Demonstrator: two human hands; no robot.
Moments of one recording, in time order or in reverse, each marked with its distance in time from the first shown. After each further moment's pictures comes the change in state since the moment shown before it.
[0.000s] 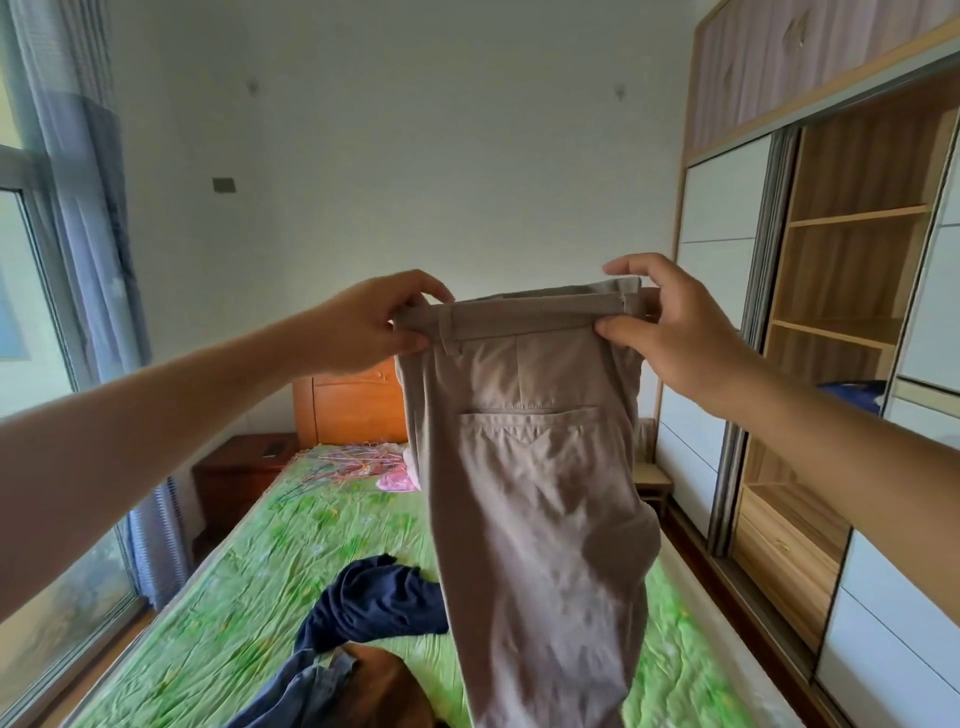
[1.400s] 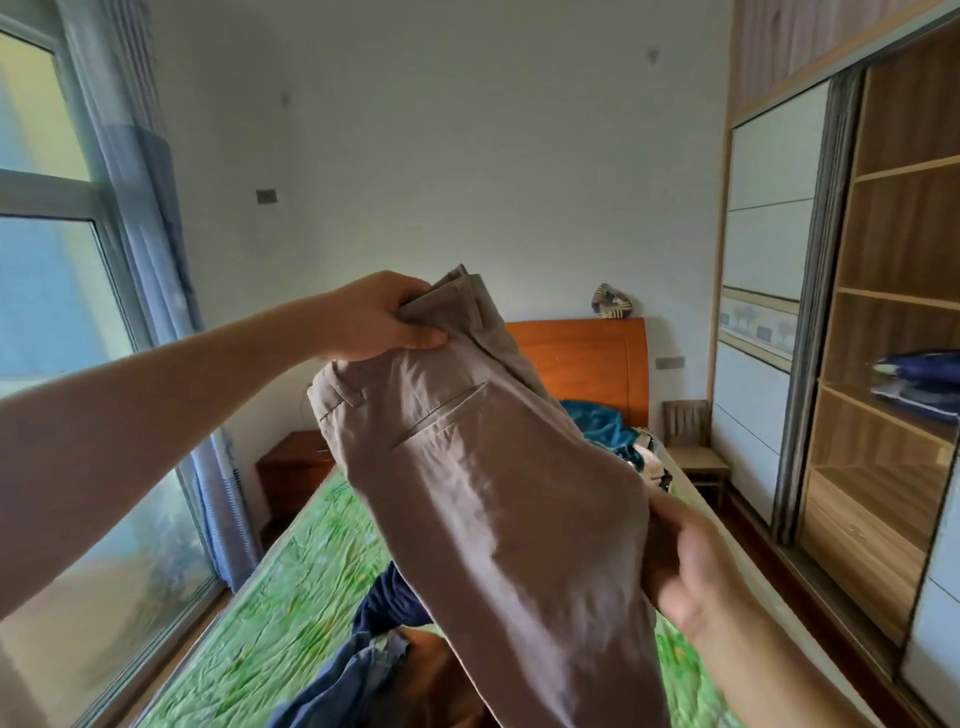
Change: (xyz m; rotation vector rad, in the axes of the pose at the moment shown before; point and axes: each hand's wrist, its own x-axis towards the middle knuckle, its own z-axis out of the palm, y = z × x) left_hand 0.007 0.023 -0.012 0.136 -0.113 -0.228; right_hand -0.130 0.107 0.093 1.215 0.264 0.852
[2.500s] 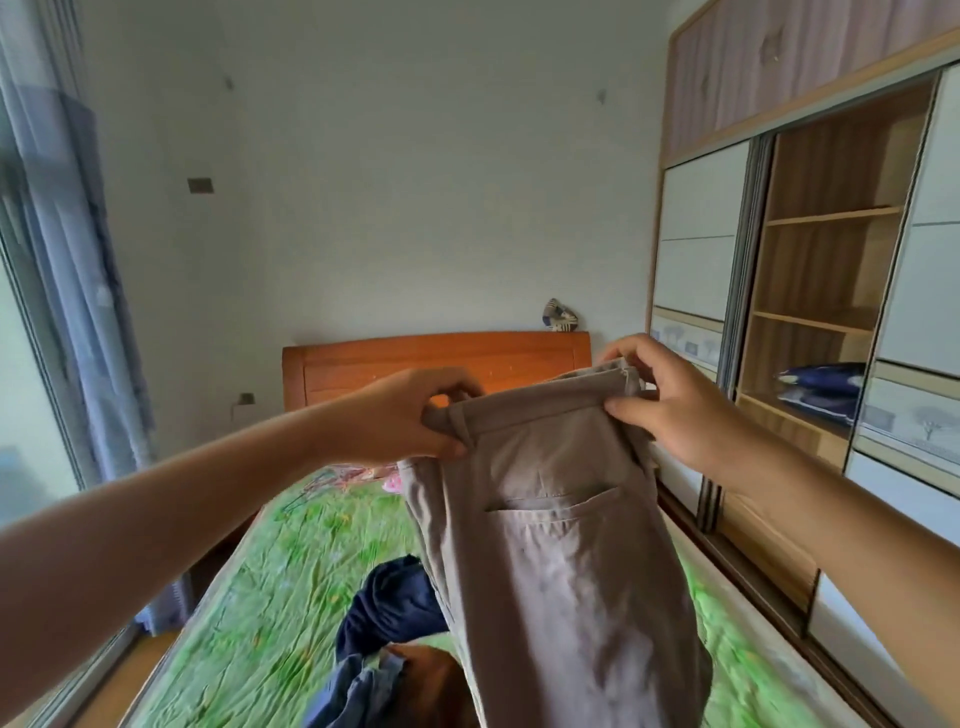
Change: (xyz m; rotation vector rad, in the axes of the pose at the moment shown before) left_hand -0.107 -0.120 -0.007 -0.200 -0.130 0.275; right_hand -0.059 -0.005 0.202 -1.334 -0.211 -0.683
